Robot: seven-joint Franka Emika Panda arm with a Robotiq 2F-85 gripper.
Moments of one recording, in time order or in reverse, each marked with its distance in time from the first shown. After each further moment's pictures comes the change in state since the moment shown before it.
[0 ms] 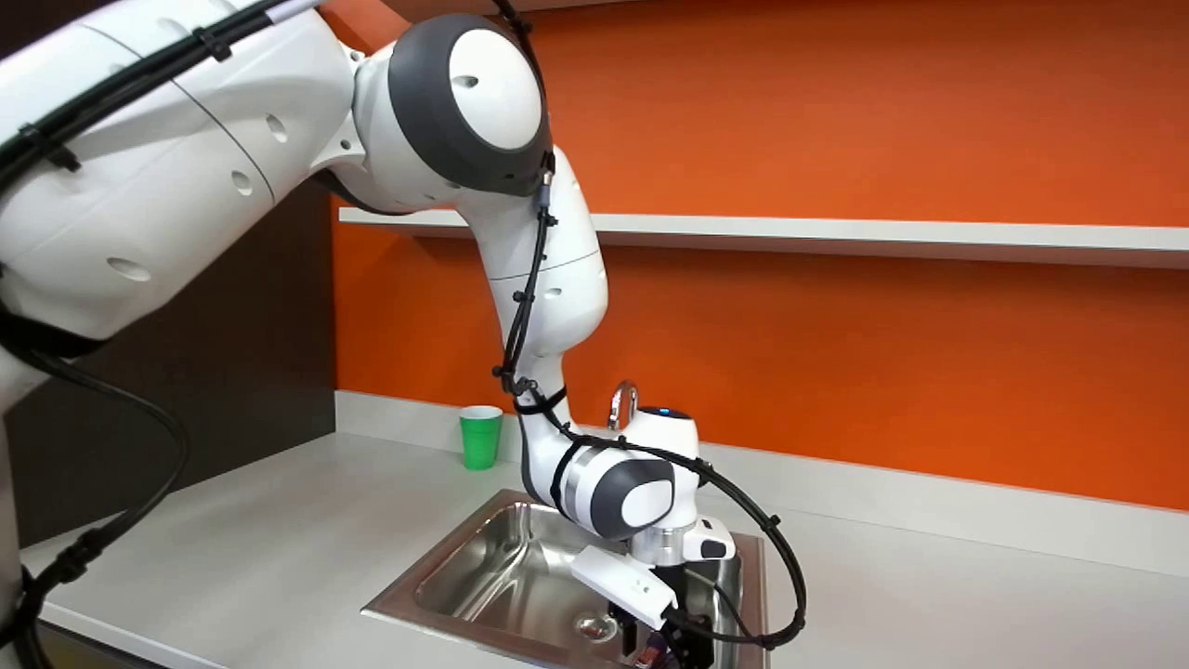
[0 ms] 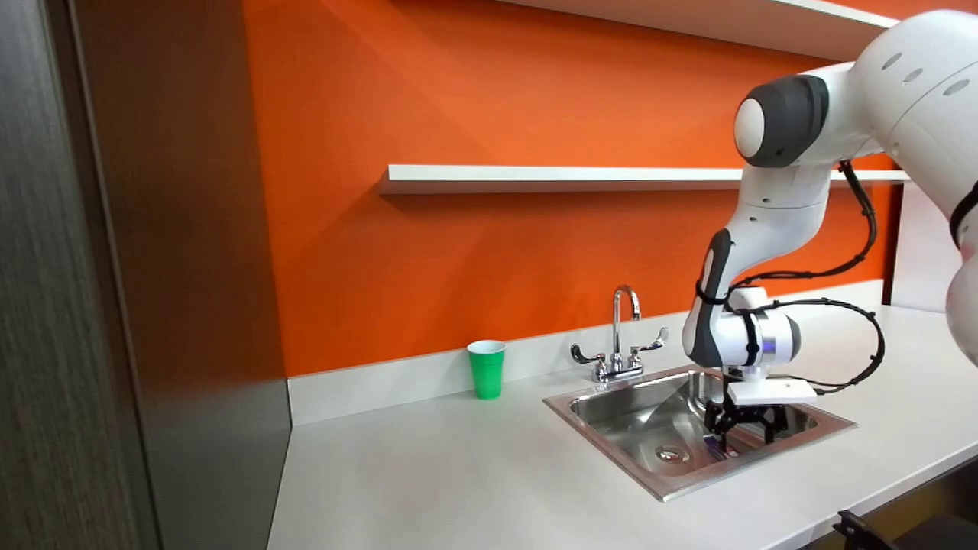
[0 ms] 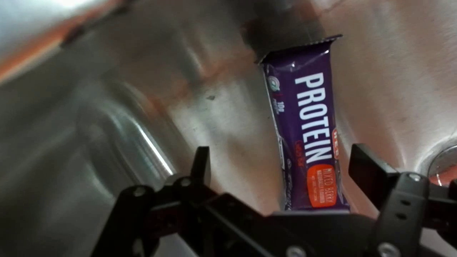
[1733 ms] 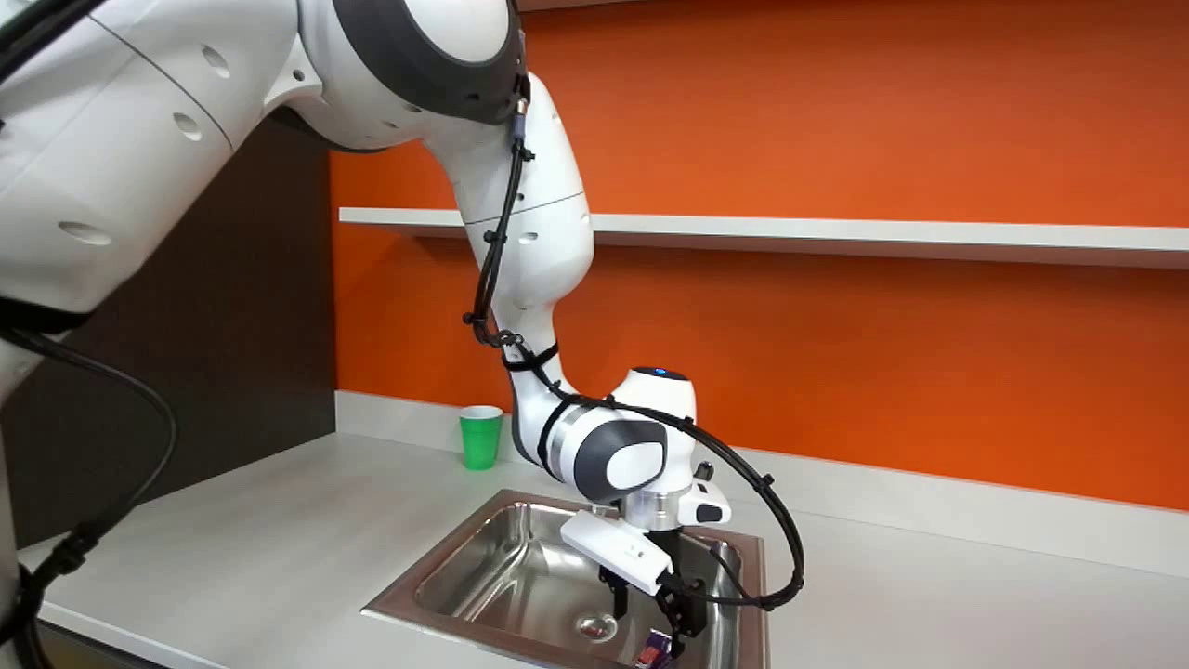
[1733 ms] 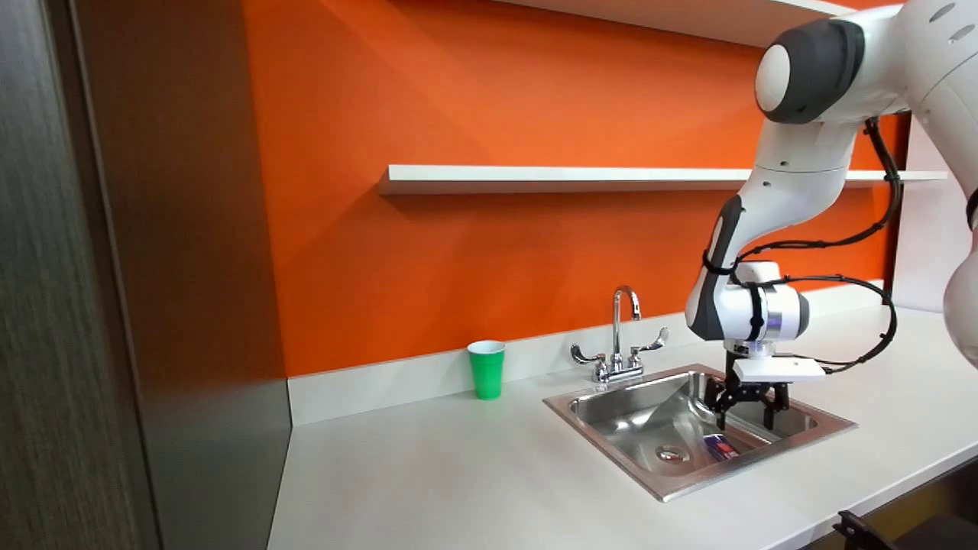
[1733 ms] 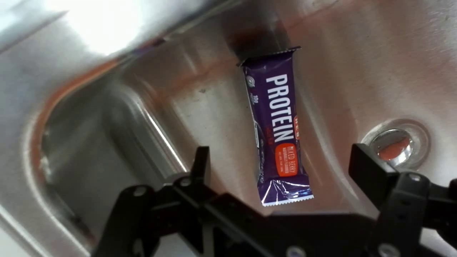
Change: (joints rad) arm -0.022 -0.169 0.028 -0.128 0.052 -0.002 -0.093
